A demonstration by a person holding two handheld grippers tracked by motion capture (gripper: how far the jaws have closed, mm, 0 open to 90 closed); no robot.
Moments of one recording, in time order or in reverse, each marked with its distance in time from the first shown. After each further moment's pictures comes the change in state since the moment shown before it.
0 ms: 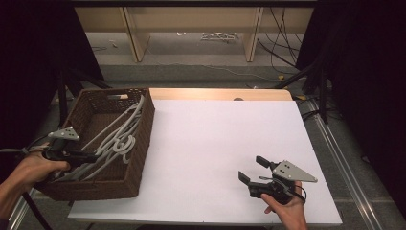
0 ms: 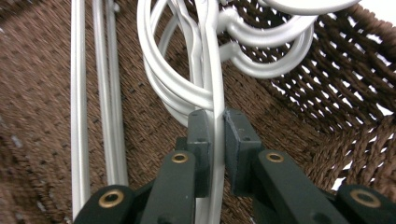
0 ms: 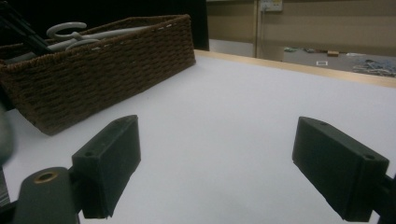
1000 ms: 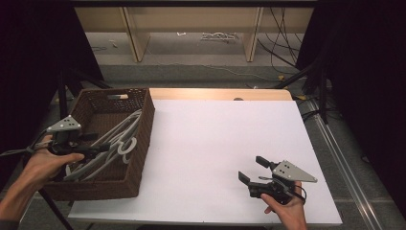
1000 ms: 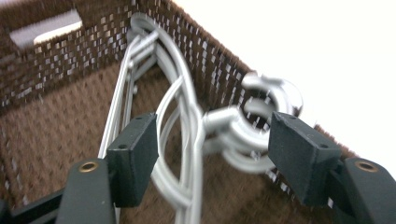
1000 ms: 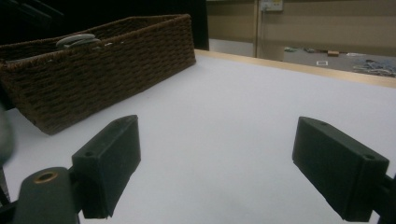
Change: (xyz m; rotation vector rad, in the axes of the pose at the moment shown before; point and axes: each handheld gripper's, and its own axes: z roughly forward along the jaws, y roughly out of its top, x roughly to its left) left arm -0.031 0.033 -0.010 -0.304 0.103 -0.059; right arm 0.001 0.000 0.000 0.000 -0.001 -0.004
